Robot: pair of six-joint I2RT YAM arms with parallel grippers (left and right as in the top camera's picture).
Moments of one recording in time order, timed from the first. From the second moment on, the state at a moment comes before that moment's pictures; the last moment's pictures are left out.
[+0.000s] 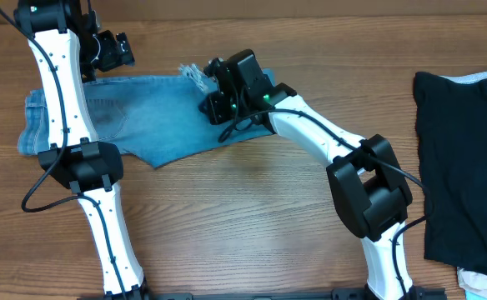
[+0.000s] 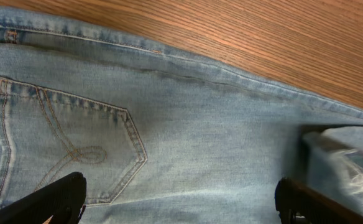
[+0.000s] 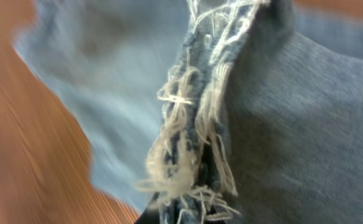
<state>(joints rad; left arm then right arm) 0.18 2.60 2.96 -1.69 0.15 -0.19 0.59 2.19 1.68 -0.29 -0.46 0.28</state>
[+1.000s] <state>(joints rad) 0.18 2.60 2.96 -1.69 0.15 -0.19 0.70 2.23 1.69 -0.13 -0.33 0.49</state>
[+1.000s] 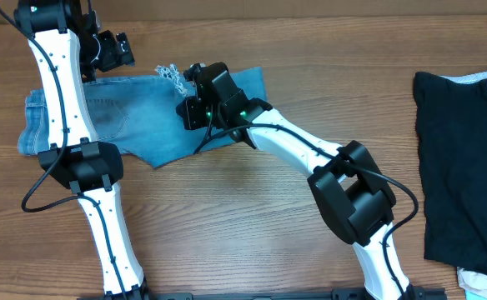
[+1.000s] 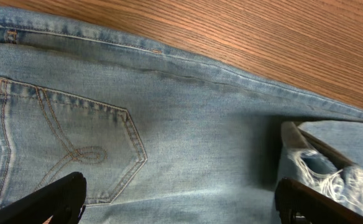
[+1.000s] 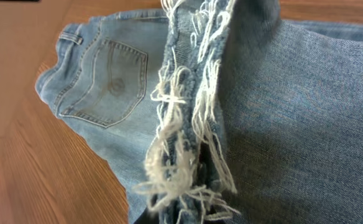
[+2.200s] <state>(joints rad) 0.18 2.60 2.96 -1.66 0.16 -0.19 0.02 2.18 1.70 -0.78 -0.55 0.16</state>
